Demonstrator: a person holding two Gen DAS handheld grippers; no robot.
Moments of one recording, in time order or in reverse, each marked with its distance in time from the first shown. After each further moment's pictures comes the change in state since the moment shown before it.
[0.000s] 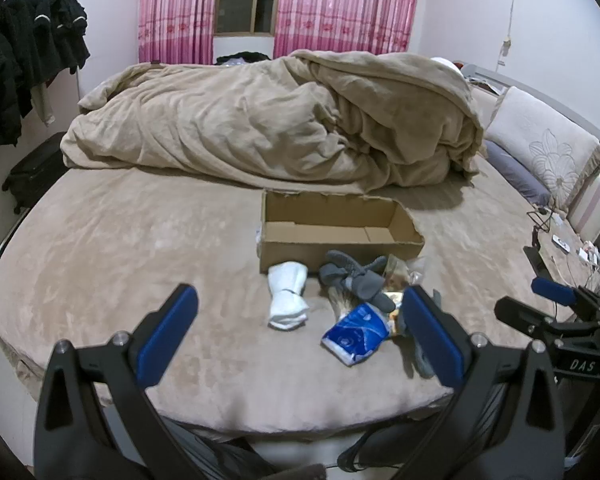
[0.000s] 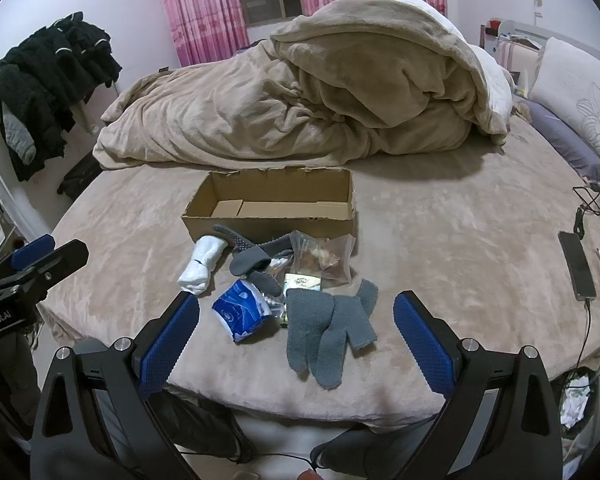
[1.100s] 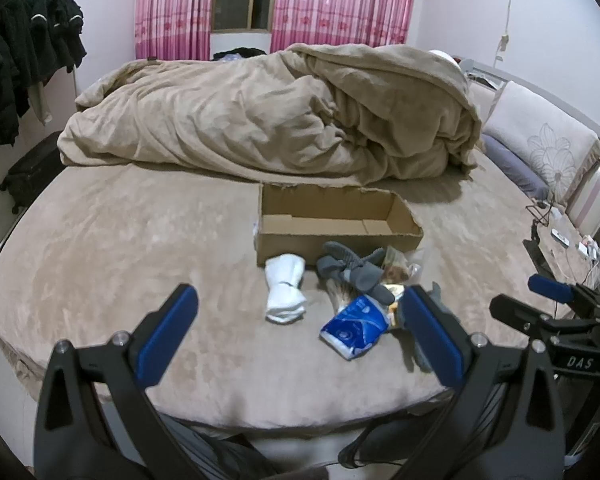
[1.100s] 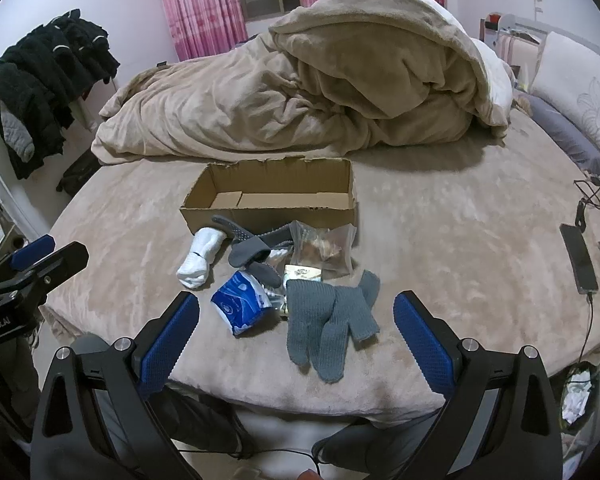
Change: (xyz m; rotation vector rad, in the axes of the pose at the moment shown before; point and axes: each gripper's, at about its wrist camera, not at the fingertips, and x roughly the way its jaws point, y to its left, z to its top) left arm 0.002 -0.002 -0.006 0.009 0.018 -0.006; right arm 0.004 0.001 -0.007 0.003 0.021 0.005
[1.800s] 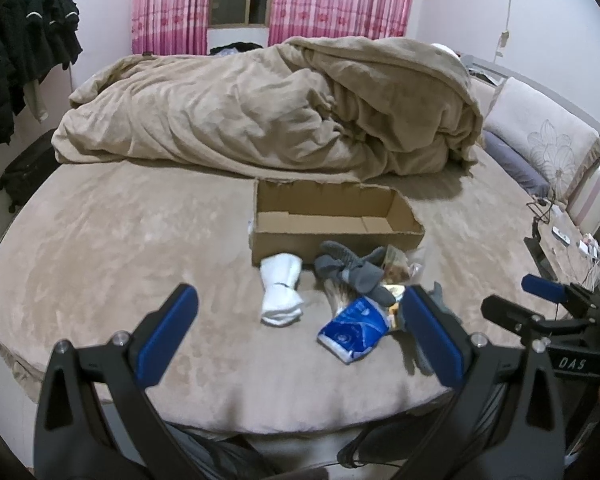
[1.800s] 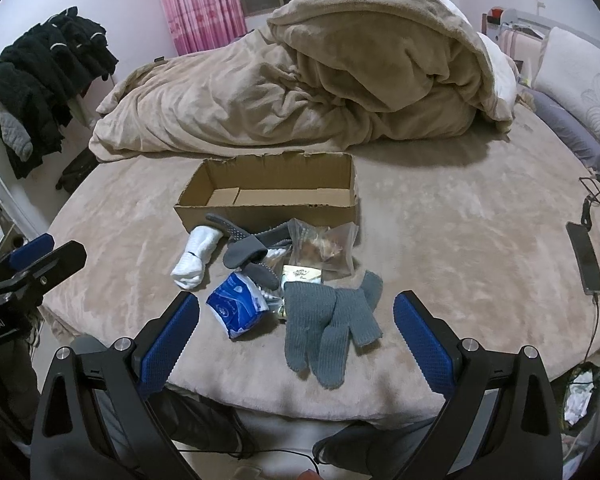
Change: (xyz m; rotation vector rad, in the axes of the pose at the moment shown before) left arm 0.017 -0.003 0.005 0.003 0.024 -0.006; right arm 0.015 -0.002 0.001 0.002 0.022 0.006
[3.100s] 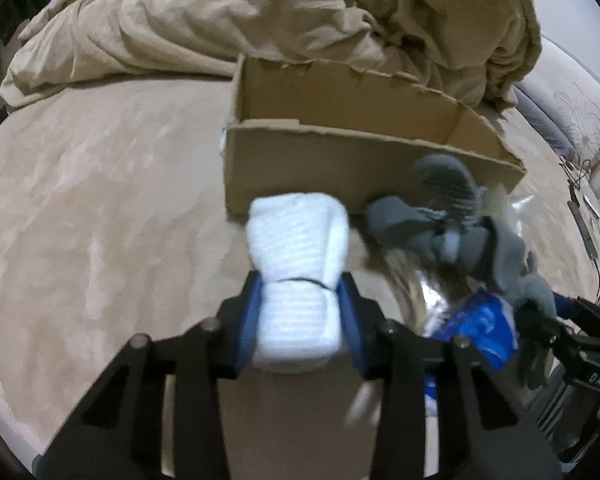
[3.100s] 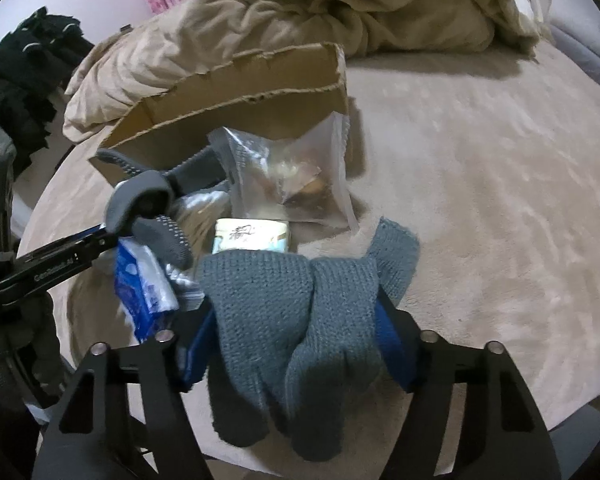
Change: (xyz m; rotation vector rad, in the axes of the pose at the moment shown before) left arm 0.199 0.027 -0.031 0.002 0.209 -0.039; right arm 0.137 -0.048 -0.037 0.083 0.130 0.077
